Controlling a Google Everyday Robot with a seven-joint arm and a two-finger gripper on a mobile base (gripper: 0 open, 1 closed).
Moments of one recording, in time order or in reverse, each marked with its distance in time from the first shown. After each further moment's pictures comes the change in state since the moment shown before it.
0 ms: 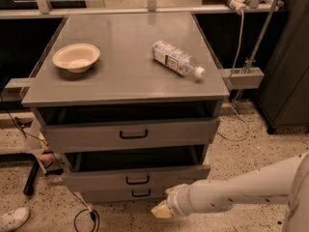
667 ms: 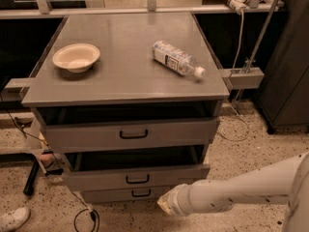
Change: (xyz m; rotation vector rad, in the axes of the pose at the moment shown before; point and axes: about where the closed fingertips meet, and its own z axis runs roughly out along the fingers) arm 0.000 0.000 0.000 0.000 0.000 0.000
